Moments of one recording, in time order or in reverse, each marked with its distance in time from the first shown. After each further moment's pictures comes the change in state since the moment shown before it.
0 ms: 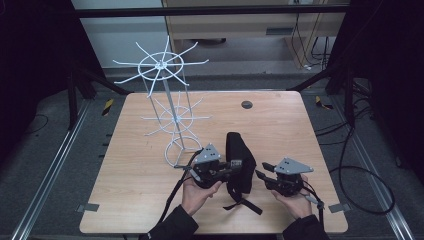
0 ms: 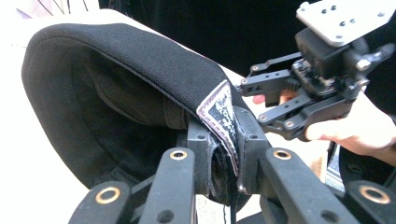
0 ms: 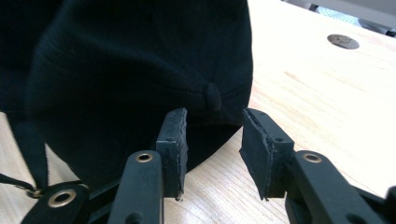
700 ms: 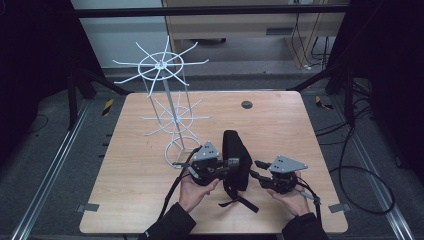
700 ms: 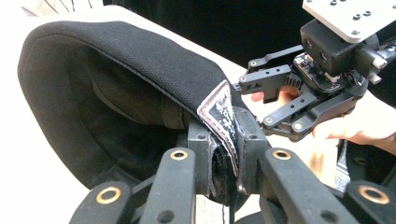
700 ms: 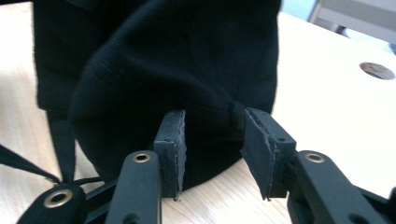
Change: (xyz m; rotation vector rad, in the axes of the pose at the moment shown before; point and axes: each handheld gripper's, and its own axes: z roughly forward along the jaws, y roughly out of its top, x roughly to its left) left arm 0.007 0.004 -0.003 0.023 0.007 0.013; right arm 0.002 0.008 0.011 -0.054 0.100 -0.065
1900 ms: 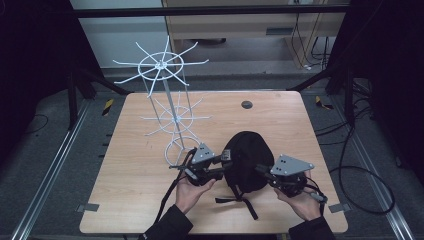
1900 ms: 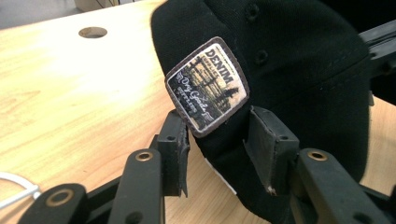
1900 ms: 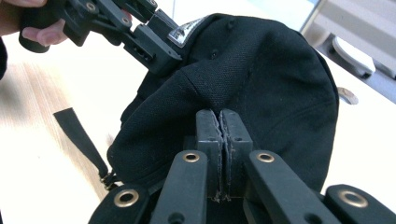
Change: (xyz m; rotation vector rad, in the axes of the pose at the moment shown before) left arm 0.013 -0.020 0.005 0.022 0.182 0.017; right arm 0.023 0.052 -0.044 0.094 -0.032 -0.142
